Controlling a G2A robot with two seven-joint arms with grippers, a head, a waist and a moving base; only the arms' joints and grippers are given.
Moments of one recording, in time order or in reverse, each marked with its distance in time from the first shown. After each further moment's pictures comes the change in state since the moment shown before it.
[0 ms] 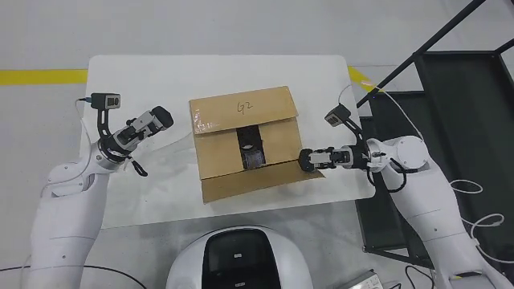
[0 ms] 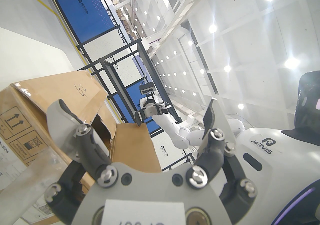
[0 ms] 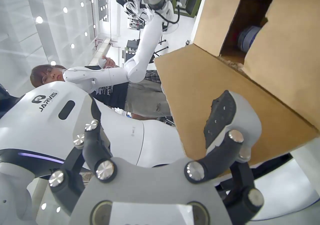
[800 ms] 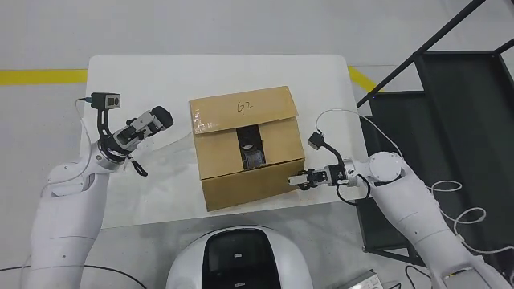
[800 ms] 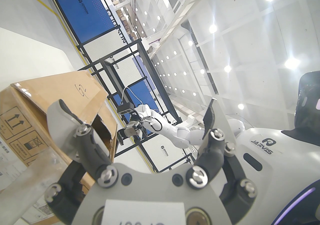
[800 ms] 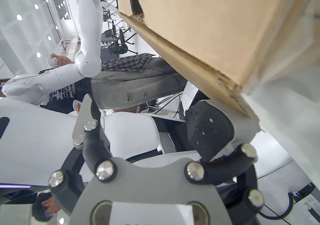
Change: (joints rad) left arm 0.000 0.000 0.000 0.000 0.000 0.000 0.000; right arm 0.056 -0.003 -0.219 0.221 -0.242 -0.111 -0.153
